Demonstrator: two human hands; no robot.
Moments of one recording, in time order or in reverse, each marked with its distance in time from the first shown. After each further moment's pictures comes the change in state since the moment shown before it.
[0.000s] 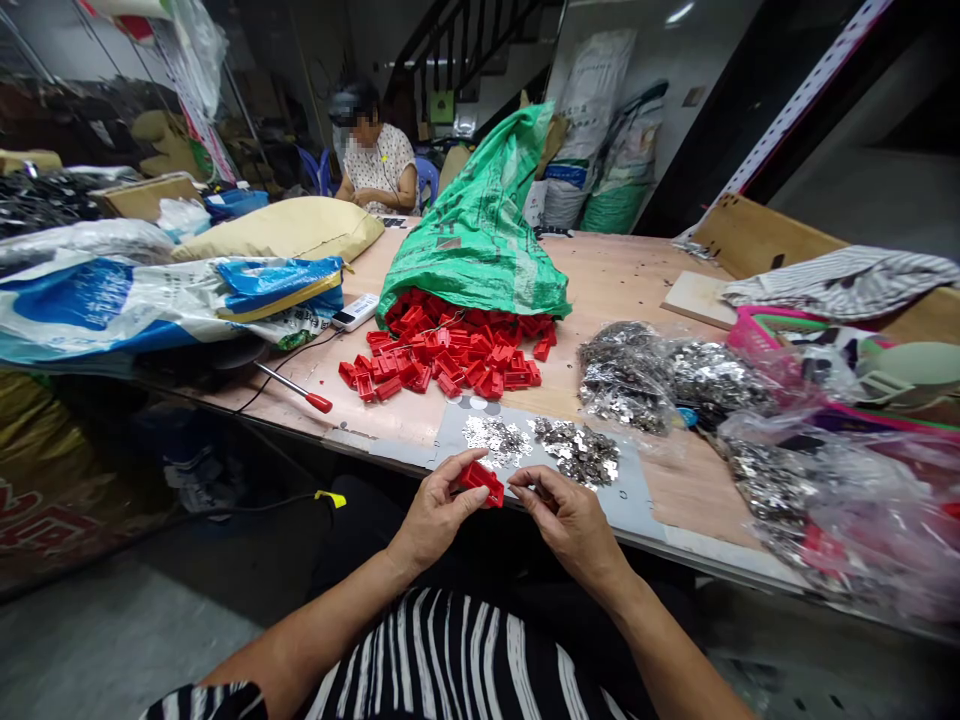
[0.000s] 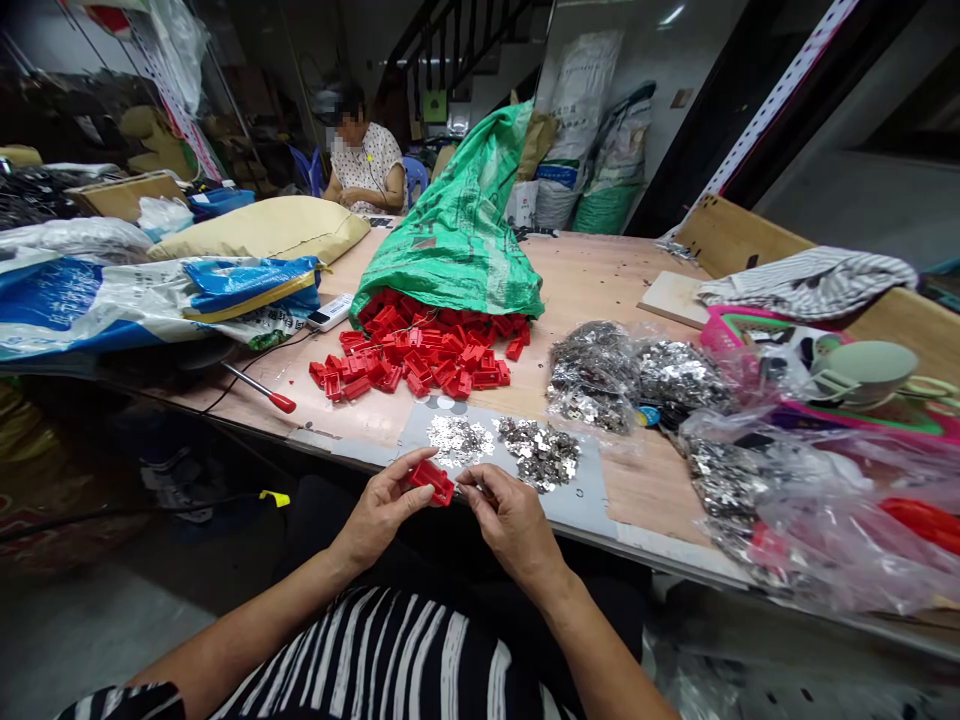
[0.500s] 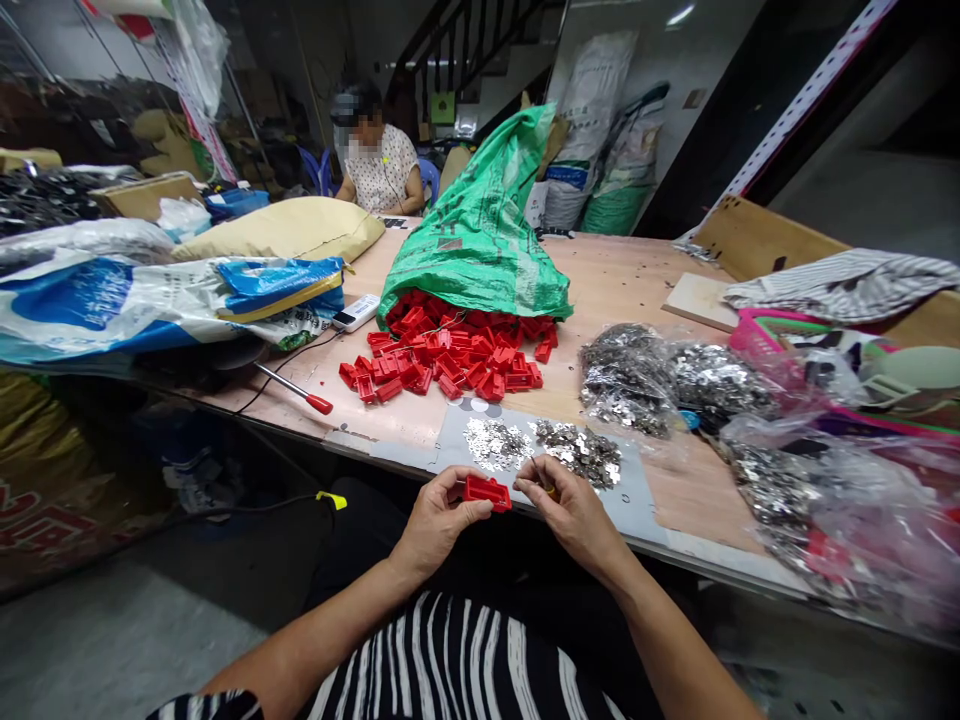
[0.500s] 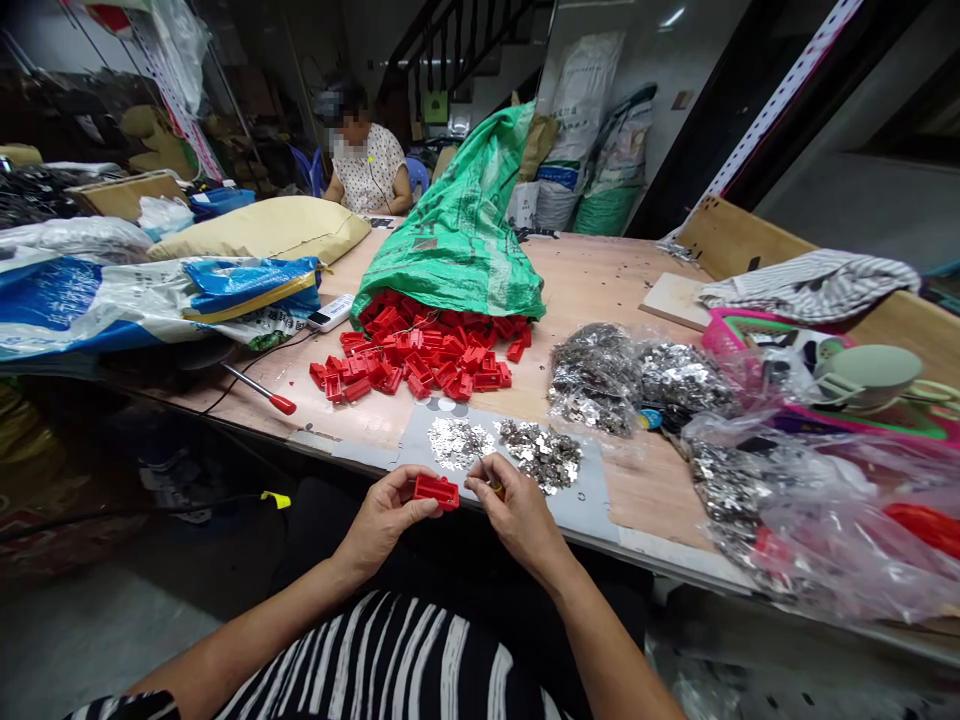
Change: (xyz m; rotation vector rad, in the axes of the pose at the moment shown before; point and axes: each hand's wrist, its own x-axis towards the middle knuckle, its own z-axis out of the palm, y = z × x) left_hand -0.002 -0.017 -0.002 -0.085 0.010 -0.045; right_hand 0.011 0.012 -0.005 -0.007 -0.075 0.135
